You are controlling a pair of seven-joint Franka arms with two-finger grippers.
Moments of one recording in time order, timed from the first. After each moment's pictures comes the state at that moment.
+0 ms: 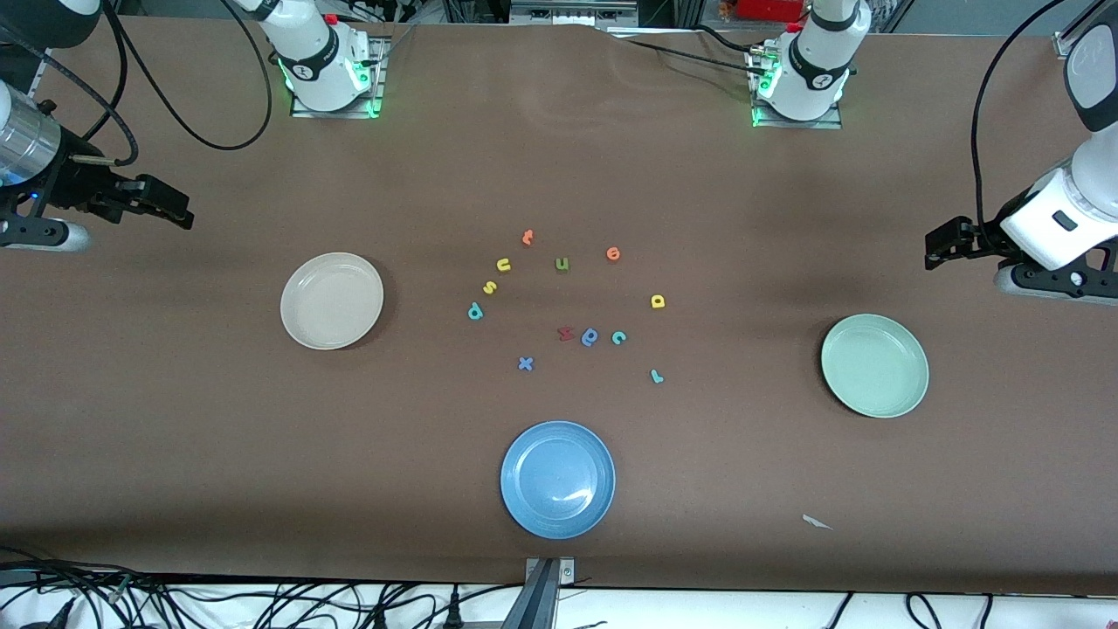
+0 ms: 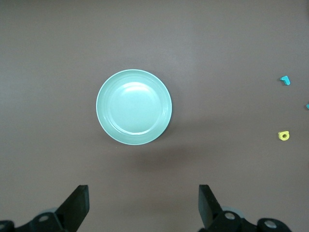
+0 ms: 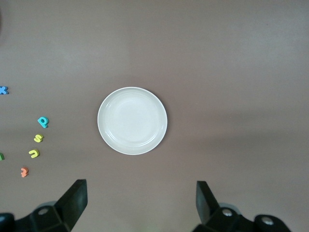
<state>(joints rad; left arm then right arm) 0.07 0.08 -0.07 -1.70 0.04 1.73 0.11 -0.03 0.02 0.07 -1.65 0.01 1.60 0.12</state>
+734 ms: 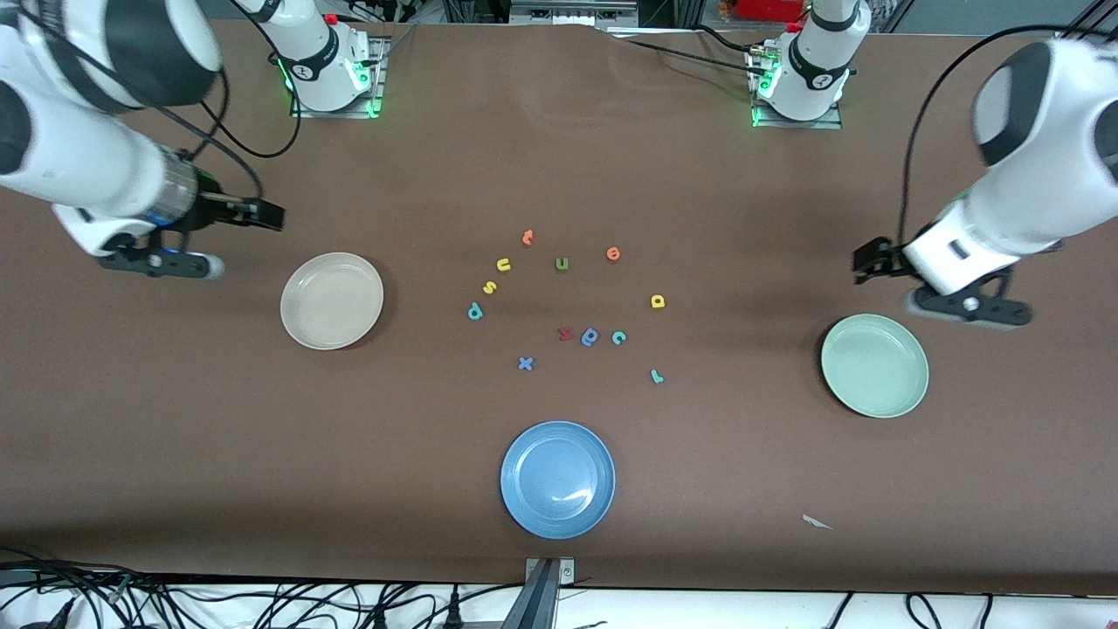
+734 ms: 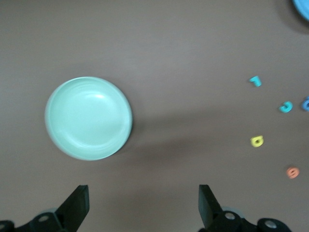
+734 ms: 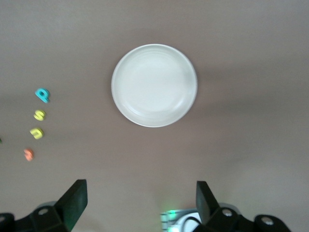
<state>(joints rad) 0.06 0.19 -0.25 -1.71 0.04 1.83 -0.05 0.17 0.15 0.08 -1.66 0.01 1.56 0.41</state>
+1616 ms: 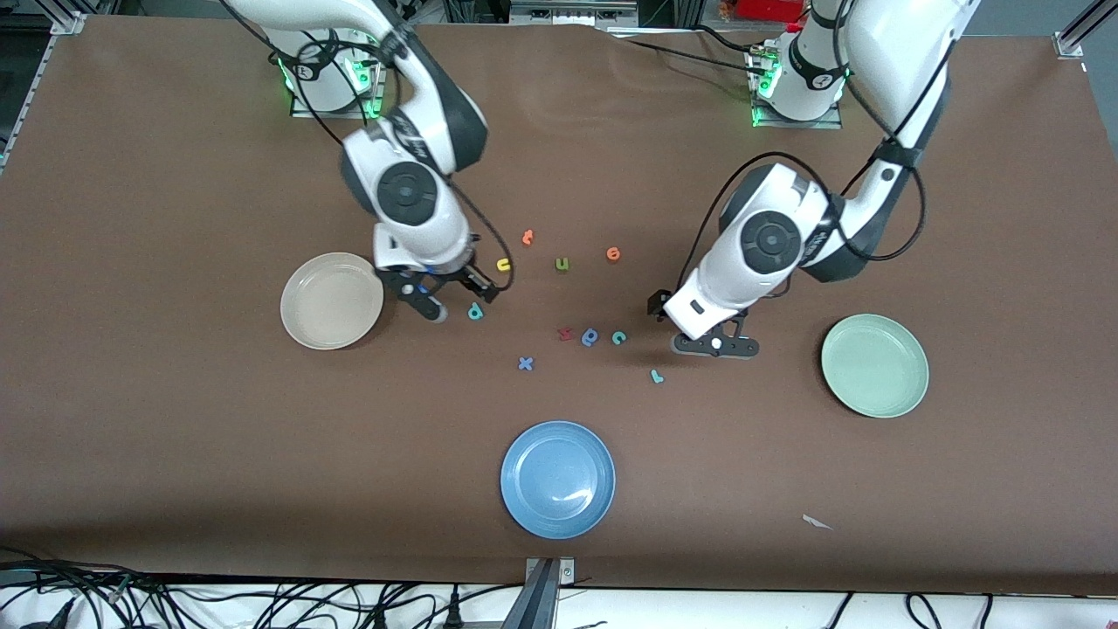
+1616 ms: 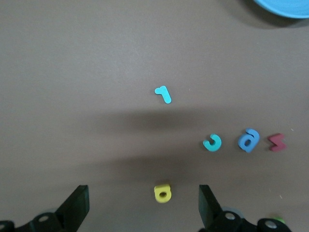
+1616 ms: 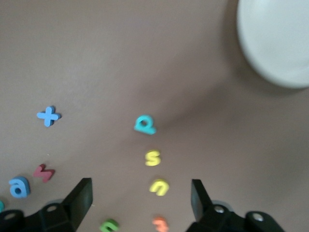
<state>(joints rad) -0.14 0.53 -0.37 -1.77 0.13 2.24 -0.53 0.56 0.49 0.08 -1.72 0.02 2.15 1.34</state>
